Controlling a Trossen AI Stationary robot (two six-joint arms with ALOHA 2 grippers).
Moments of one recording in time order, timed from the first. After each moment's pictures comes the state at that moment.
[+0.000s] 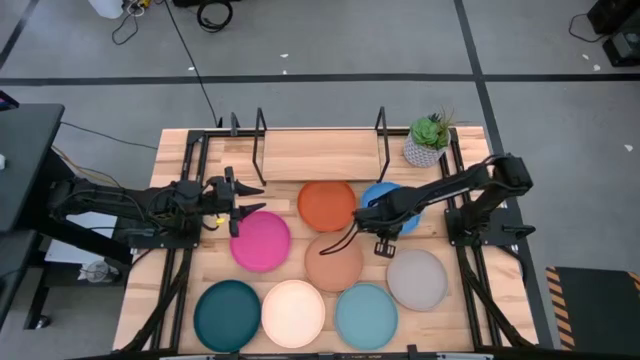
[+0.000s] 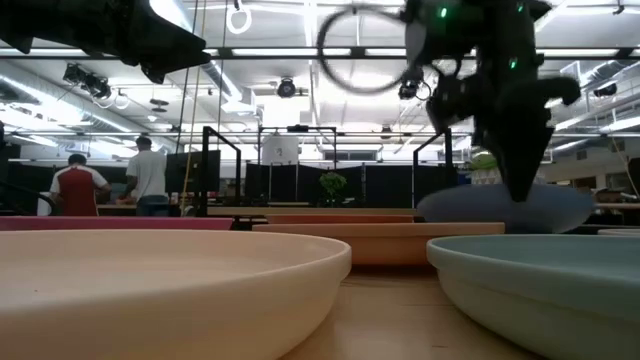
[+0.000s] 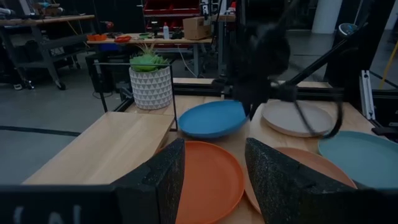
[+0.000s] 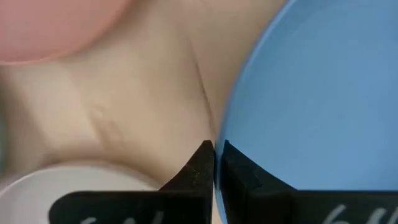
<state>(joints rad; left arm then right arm) -0.06 0.60 0.35 0.16 -0.26 0.00 0.12 1.61 1.05 -0.98 -0.03 0.41</state>
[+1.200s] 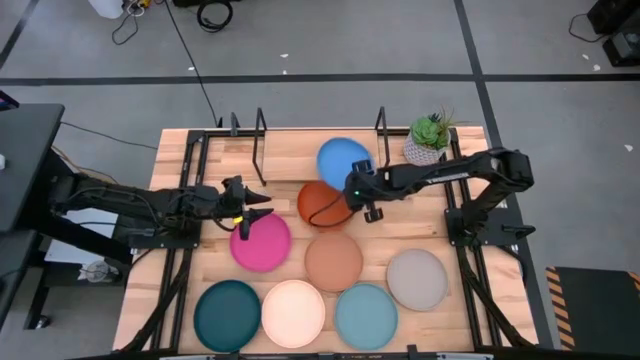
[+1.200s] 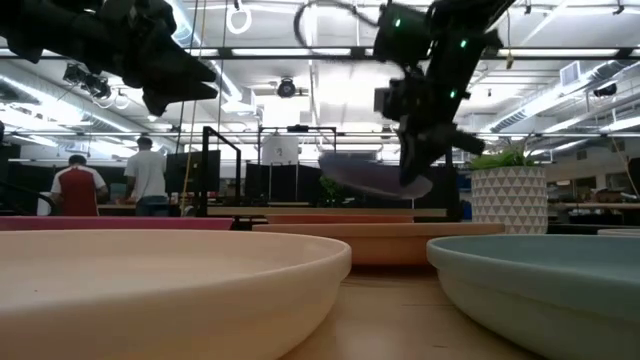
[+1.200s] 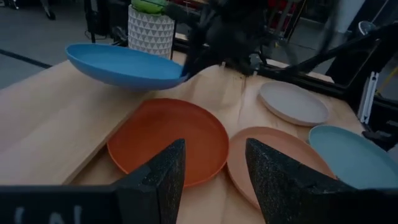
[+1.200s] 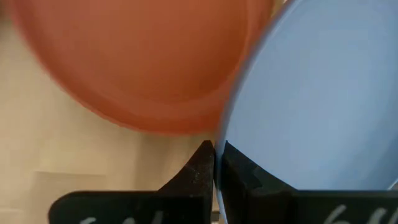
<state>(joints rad) -0.07 0.75 0.34 0.16 -0.28 -0.30 -0.12 1.62 1.05 -0.58 0.36 -0.49</state>
